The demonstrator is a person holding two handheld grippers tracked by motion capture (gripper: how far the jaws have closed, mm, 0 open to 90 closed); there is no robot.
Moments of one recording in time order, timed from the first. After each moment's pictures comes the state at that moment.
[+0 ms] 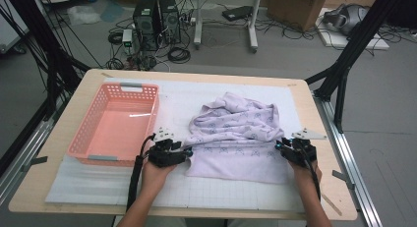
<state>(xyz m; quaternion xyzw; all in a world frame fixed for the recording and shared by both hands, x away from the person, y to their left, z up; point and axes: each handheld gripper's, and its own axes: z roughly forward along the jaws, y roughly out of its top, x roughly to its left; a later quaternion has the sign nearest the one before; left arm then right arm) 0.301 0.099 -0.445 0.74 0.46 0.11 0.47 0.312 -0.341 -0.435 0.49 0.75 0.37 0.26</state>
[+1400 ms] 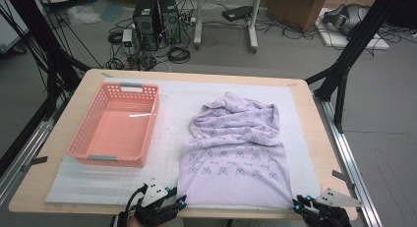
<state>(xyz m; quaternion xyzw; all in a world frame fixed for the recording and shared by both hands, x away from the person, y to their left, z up) 0.172 0.108 -0.446 0.77 0.41 0.13 0.48 0.149 -0.364 -0.432 0.46 0.79 0.36 0.18</state>
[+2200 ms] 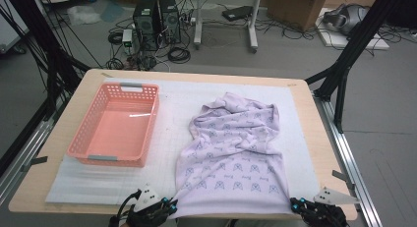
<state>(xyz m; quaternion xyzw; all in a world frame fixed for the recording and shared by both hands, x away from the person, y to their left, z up) 0.148 0.121 -0.453 0.80 0.40 0.10 0.44 0.148 -0.359 -0.437 0.44 0.81 0.37 0.14</state>
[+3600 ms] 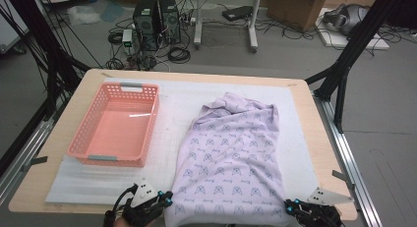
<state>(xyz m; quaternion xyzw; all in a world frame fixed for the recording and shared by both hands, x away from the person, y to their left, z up) 0.161 0.130 -0.447 0.80 0.39 0.13 0.44 0.151 -0.346 -0.436 0.42 0.82 0.37 0.12</state>
